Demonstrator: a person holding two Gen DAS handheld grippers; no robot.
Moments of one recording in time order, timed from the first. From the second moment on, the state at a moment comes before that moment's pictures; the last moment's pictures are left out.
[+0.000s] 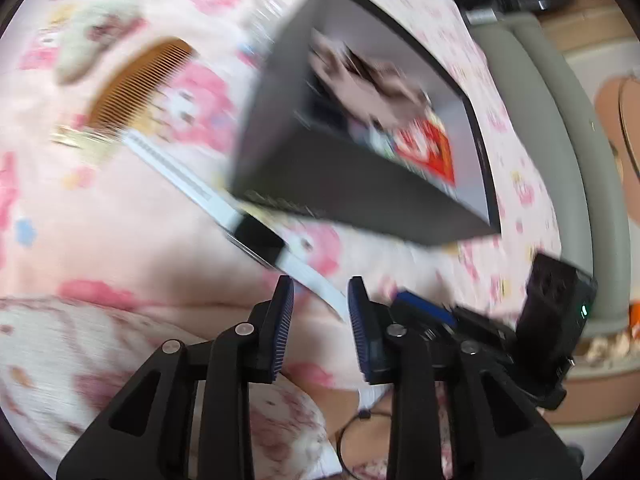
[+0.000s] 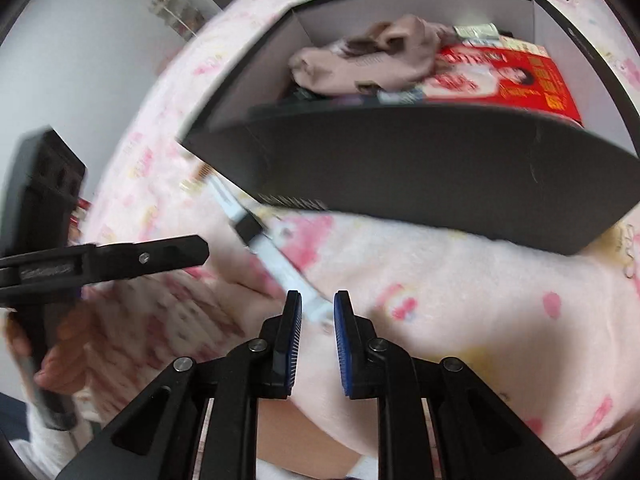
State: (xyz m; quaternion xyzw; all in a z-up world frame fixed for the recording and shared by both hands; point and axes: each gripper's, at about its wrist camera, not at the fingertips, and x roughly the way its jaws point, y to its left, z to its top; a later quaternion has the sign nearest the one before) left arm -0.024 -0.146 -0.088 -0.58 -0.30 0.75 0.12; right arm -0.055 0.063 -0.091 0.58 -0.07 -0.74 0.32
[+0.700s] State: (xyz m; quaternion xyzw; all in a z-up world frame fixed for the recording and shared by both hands) left arm -0.047 -0.157 -0.136 -0.63 -0.29 0.71 0.07; right arm -0.063 0.062 -0.128 0.59 -0.19 -0.73 0.28
